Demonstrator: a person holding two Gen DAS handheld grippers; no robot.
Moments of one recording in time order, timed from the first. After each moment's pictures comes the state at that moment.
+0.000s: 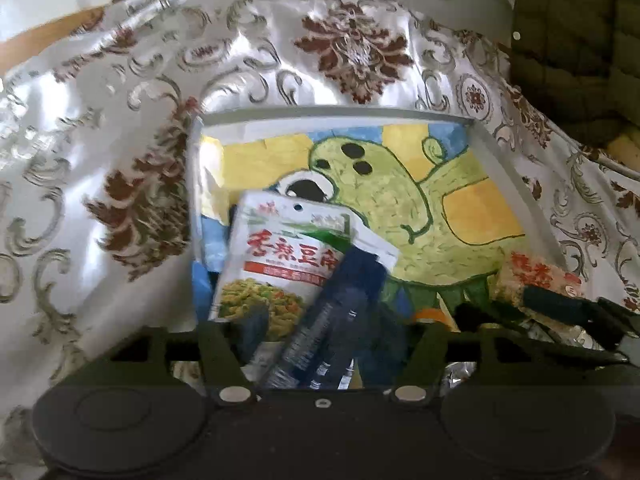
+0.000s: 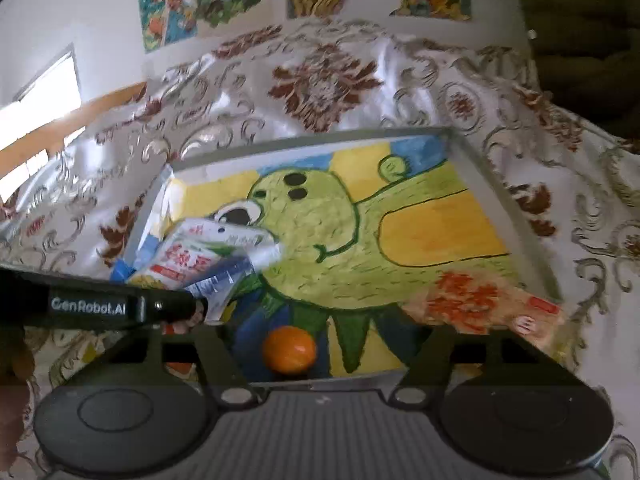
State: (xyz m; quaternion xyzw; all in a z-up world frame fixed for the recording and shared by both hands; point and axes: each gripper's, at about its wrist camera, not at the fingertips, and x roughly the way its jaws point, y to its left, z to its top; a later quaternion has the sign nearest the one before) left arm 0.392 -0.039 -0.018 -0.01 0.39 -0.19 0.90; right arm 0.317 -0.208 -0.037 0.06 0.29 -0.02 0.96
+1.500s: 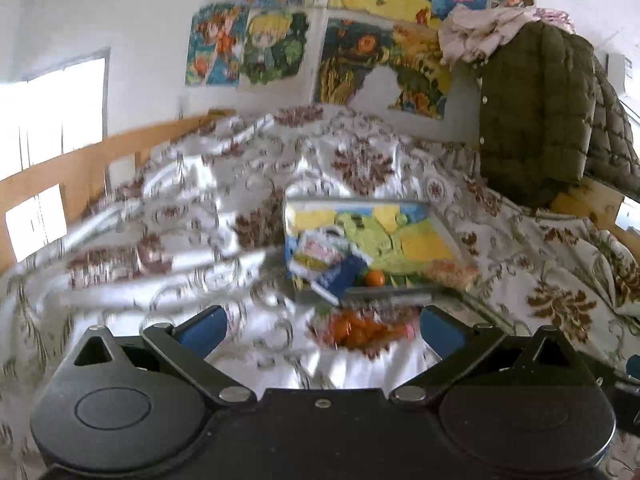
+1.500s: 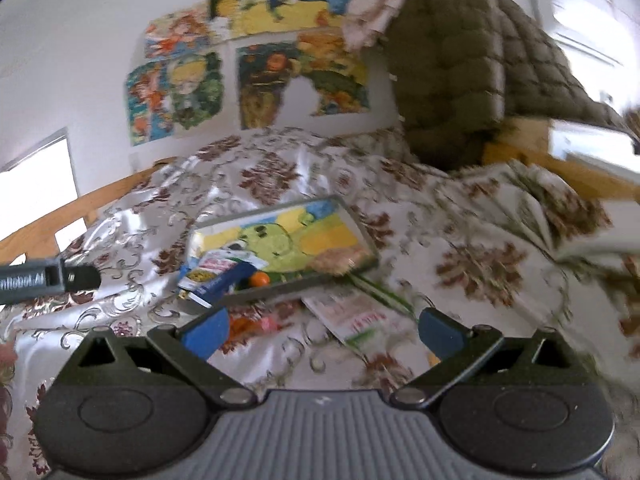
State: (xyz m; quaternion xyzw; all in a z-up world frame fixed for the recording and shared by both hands) left arm 0.060 0.033 0.059 -0.04 0.23 -0.11 0.97; right arm -0.033 -0.192 0.030 0.10 0.18 -0.13 0.97
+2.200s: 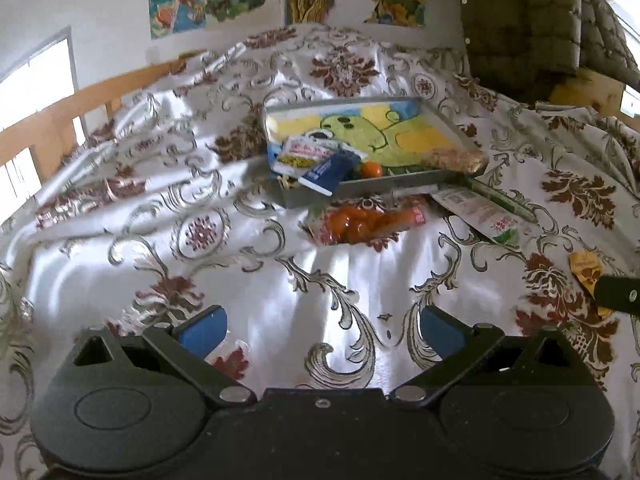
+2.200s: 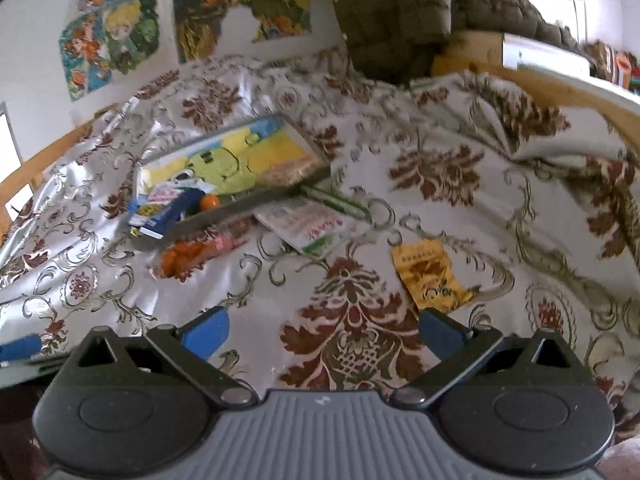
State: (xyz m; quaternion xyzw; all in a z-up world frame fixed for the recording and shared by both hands) left arm 0.072 0.008 -0.017 0.04 0.31 -0.12 0.94; right arm -0.017 -0.194 -0.005 0.15 0.31 -0.18 0.92
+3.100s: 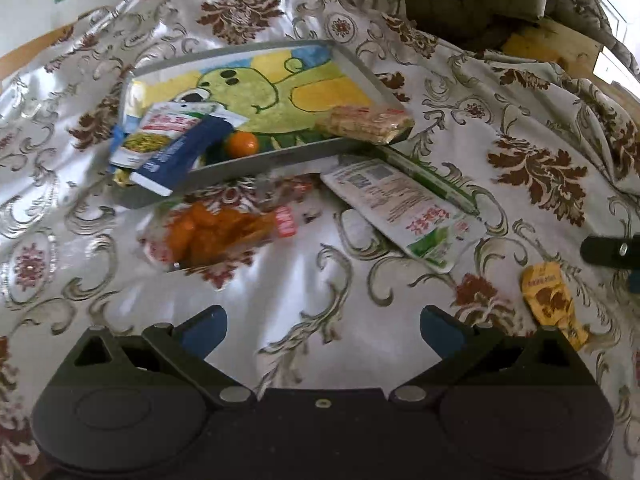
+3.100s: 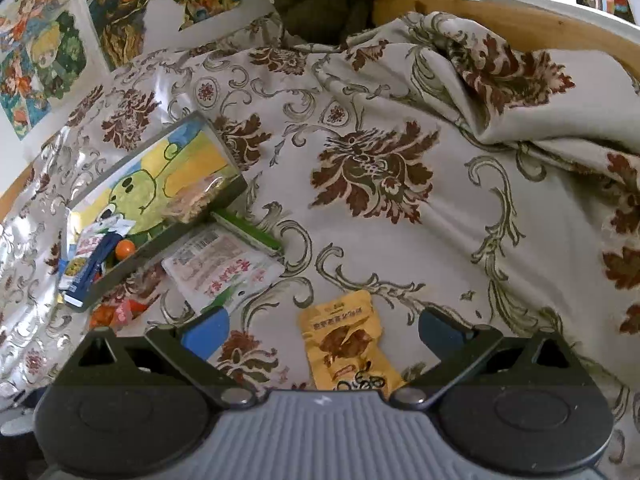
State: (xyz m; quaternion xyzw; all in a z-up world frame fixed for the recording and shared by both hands) left arm 0.164 -0.117 -0.037 0.05 0.40 -0.22 0.89; right arm 0.052 -0.349 -0.021 0.22 0.34 -0.19 0.89
